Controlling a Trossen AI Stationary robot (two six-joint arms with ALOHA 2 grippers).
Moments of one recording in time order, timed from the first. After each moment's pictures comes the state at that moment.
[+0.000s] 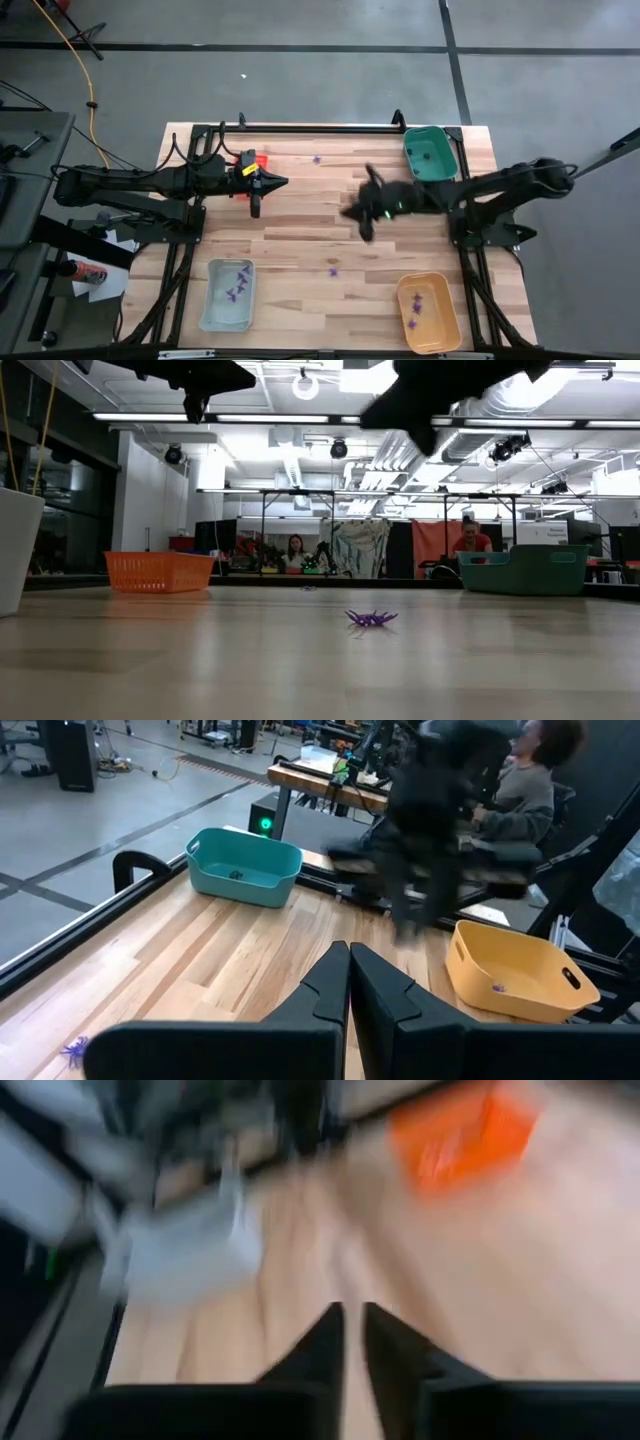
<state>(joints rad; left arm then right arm) 0.06 0.90 0.66 0.07 -0.10 -0.24 0.09 1.32 0.84 0.03 0.08 0.44</state>
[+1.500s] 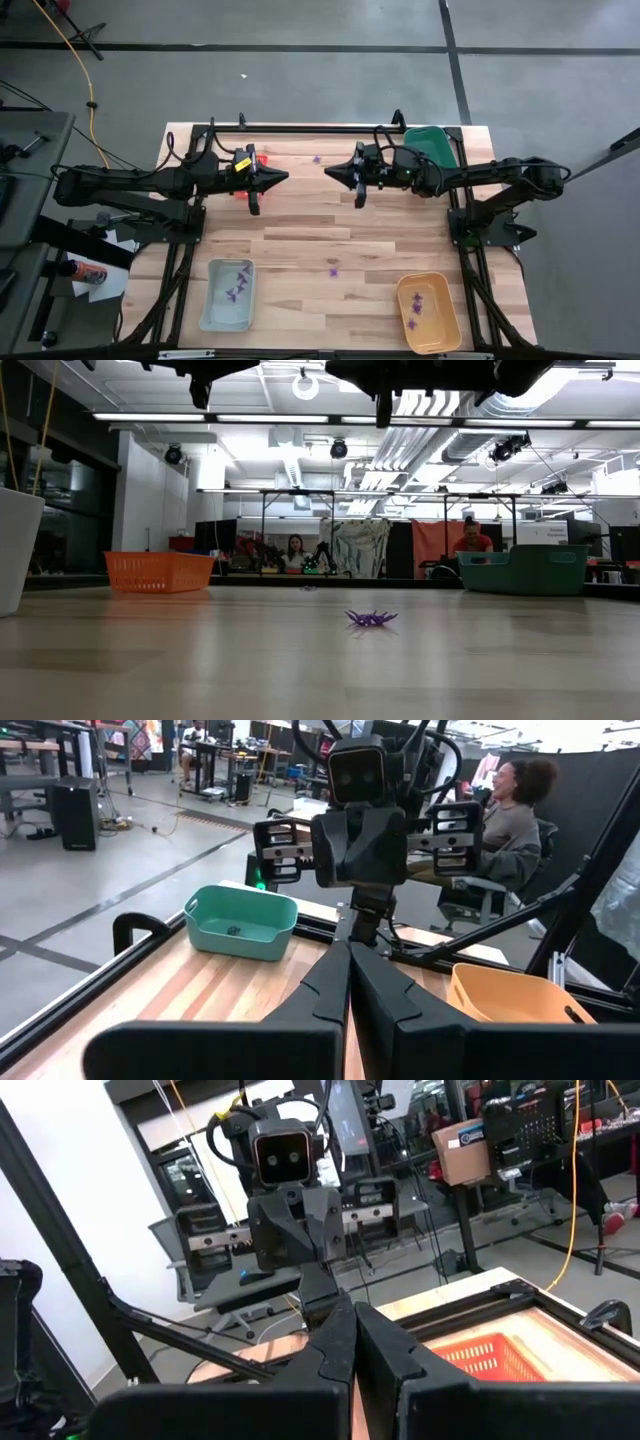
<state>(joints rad) 0.07 0.90 0.66 0.21 -0.11 -0.18 -0.14 1.39 0.84 0.65 -0.11 0.31</state>
